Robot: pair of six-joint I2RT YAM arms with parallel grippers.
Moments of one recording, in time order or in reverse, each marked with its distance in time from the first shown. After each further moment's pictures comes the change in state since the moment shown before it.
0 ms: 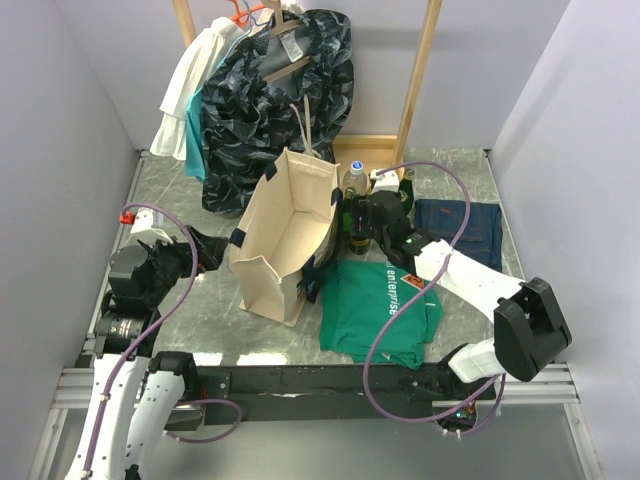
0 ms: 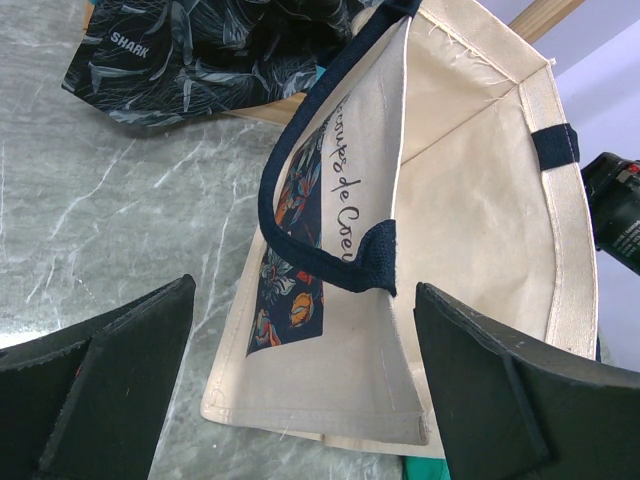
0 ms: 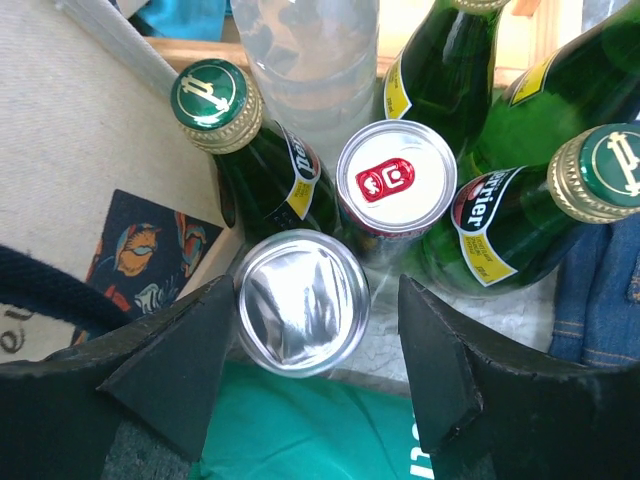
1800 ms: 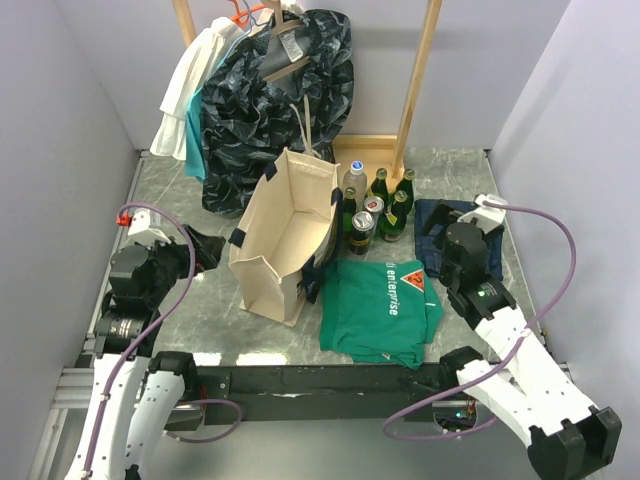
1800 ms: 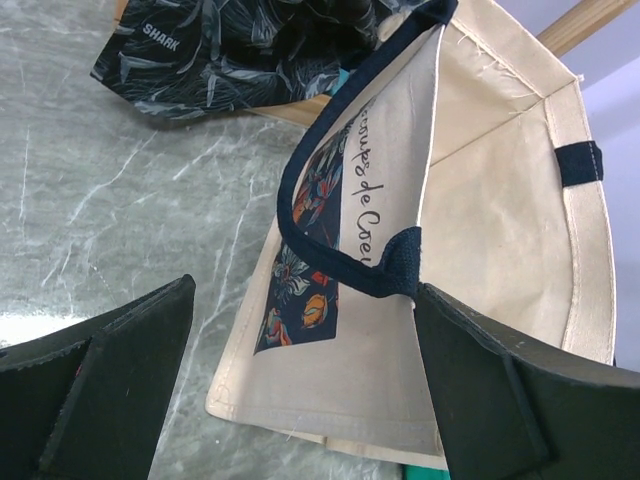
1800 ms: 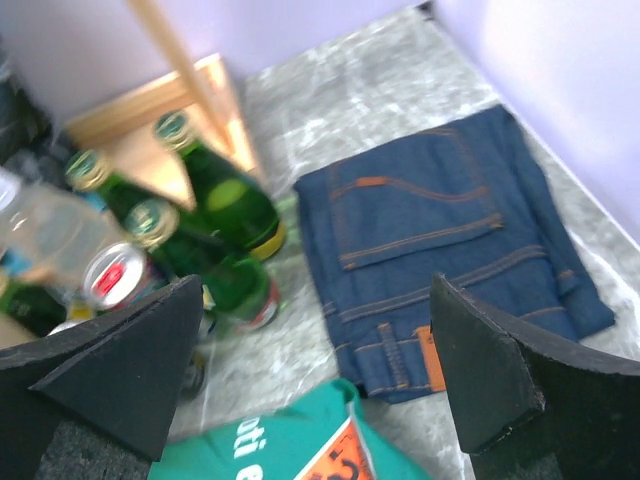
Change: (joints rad) left arm 0.000 -0.001 0.000 -0.022 -0.053 -0.026; right arm -0.224 -0.631 -0.250 -0.119 0.297 0.090
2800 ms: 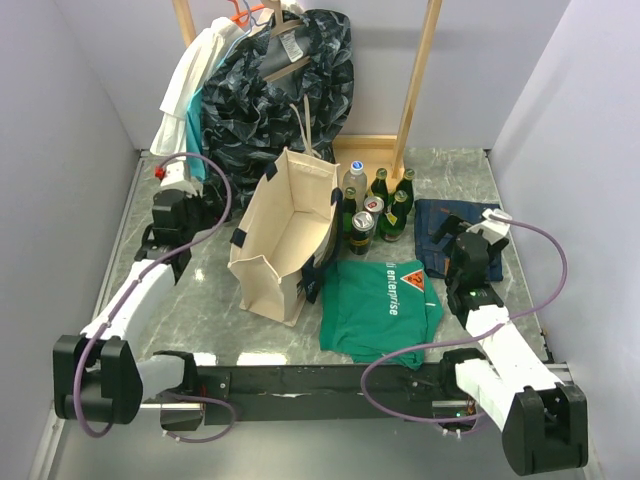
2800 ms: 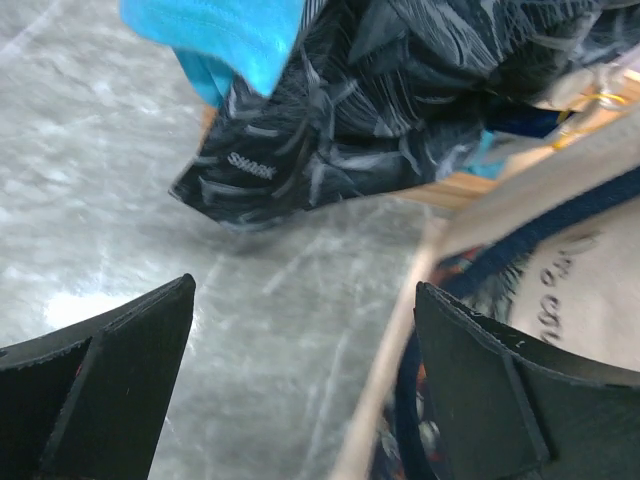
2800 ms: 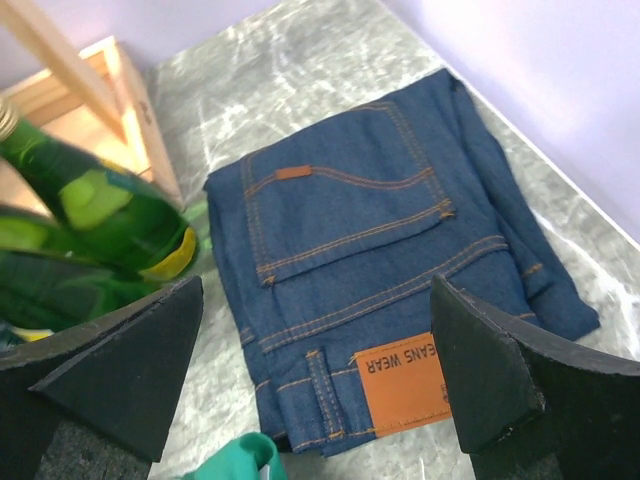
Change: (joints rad) left arm -0.021 0.644 0.063 0.487 -0.185 0.137; right arm -0.269 0.096 -0.269 0.376 -0.151 -0.041
